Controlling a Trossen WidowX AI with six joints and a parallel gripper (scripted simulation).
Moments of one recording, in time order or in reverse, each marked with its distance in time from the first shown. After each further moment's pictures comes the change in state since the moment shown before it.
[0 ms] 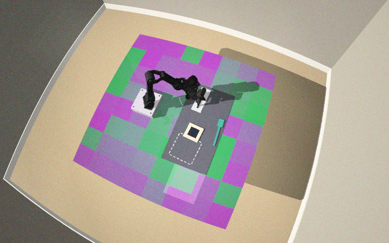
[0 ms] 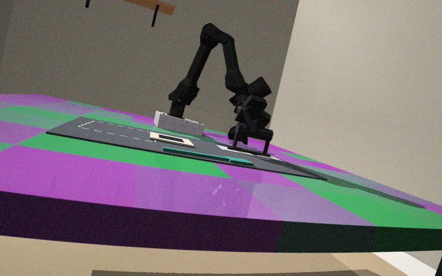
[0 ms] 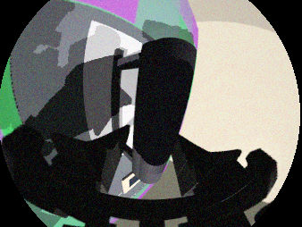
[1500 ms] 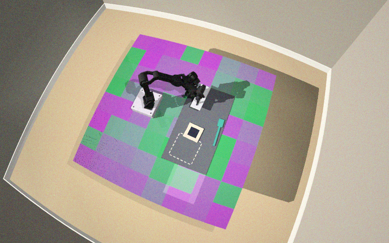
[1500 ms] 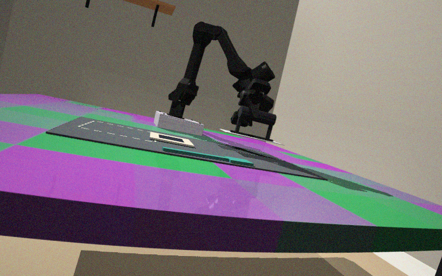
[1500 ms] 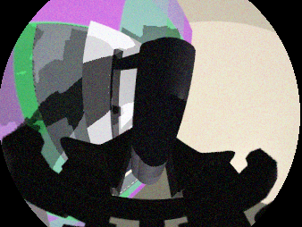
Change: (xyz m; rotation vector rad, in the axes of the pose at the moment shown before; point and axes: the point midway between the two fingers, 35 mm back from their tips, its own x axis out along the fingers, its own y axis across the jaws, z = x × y) arm -0.035 -0.041 -0.001 -0.006 0.006 0.009
